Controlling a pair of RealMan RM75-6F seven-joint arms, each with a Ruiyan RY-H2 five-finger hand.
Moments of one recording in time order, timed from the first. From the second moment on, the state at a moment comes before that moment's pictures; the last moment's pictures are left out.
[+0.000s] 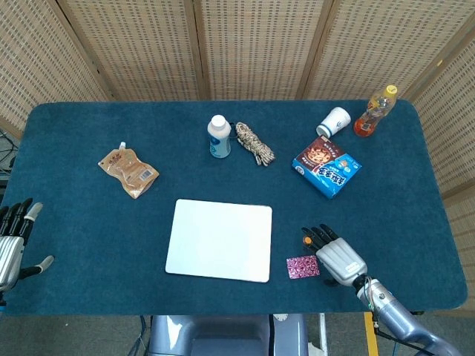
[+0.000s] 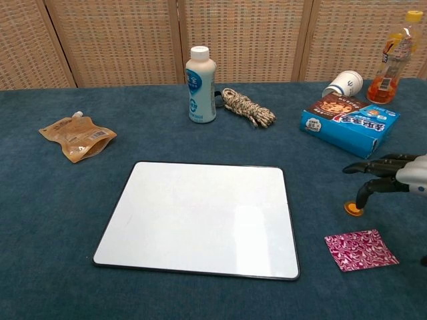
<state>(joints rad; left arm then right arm) -0.08 -1.07 -0.04 -1.71 1.48 1.47 0.18 0.42 -1.24 0.03 -1.66 -1.58 0.90 -0.29</state>
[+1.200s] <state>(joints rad) -0.09 -1.08 -0.04 -1.71 1.46 1.46 0.19 0.48 -1.39 0.03 -1.62 -1.30 0.85 -0.55</state>
